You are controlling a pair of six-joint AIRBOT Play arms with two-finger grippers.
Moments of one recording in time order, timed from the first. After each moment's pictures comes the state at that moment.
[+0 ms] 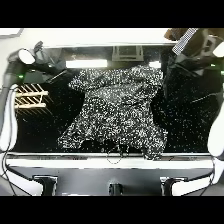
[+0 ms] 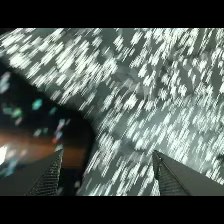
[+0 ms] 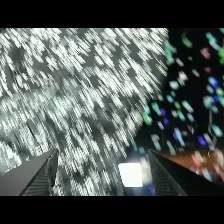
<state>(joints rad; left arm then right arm) -0.04 -1.77 1.95 1.28 -1.25 -1.85 -0.21 -1.66 1.95 -1.21 1.32 1.64</state>
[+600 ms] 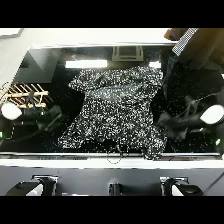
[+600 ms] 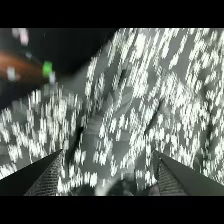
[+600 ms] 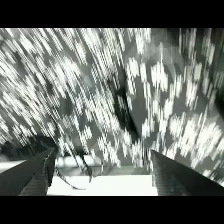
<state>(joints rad) -0.02 -1.00 0.83 1.08 -1.09 -1.94 -0.07 -0.92 0.81 -1.08 1.31 1.85</state>
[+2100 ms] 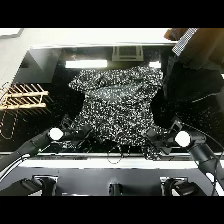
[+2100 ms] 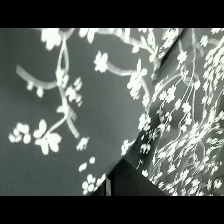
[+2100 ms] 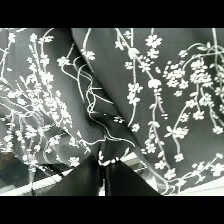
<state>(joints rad) -0.47 -1.18 0.56 0.78 -0.54 -2.05 0.22 -0.81 0.54 -1.24 1.04 2.30</state>
